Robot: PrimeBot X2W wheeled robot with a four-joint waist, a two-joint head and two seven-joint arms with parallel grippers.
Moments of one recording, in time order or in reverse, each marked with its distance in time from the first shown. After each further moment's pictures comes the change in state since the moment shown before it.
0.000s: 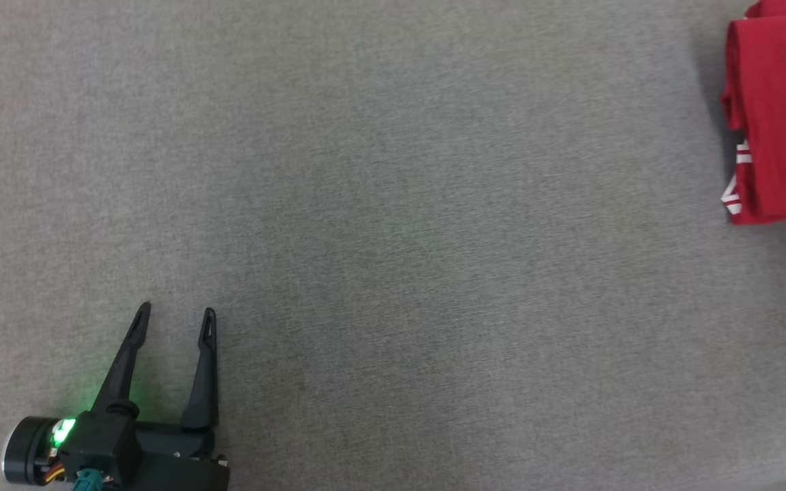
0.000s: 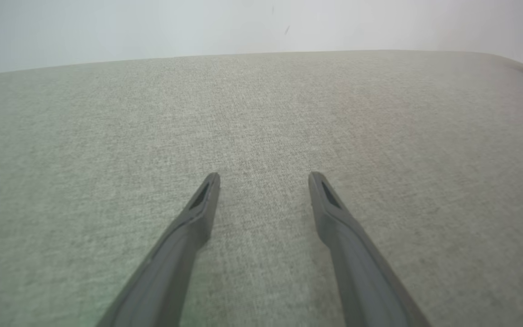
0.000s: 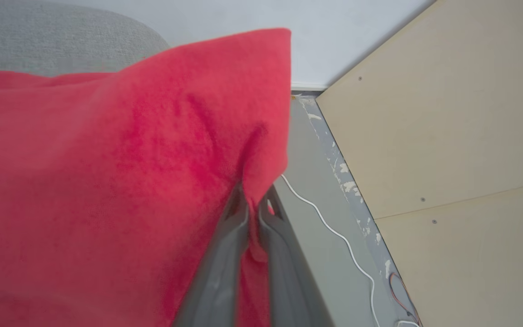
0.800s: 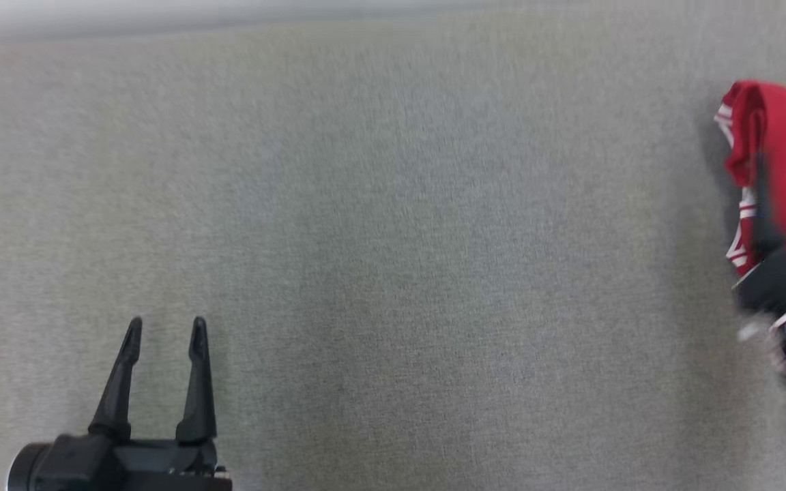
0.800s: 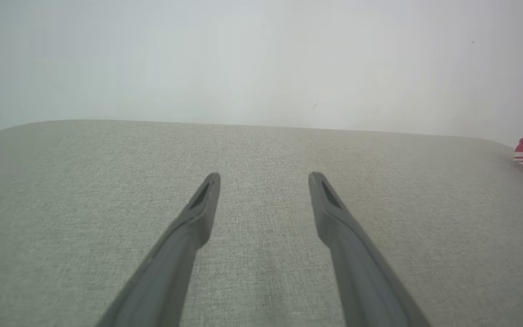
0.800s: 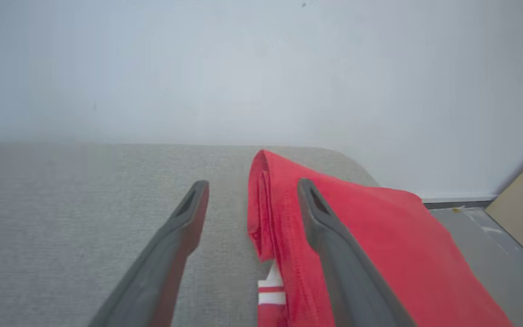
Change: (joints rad) left arm 0.051 -0.053 0.026 -0.063 -0.091 -0.012 0.000; right arm 0.376 0.246 0.109 -0.143 0.273 0.000 -0.662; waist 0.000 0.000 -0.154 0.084
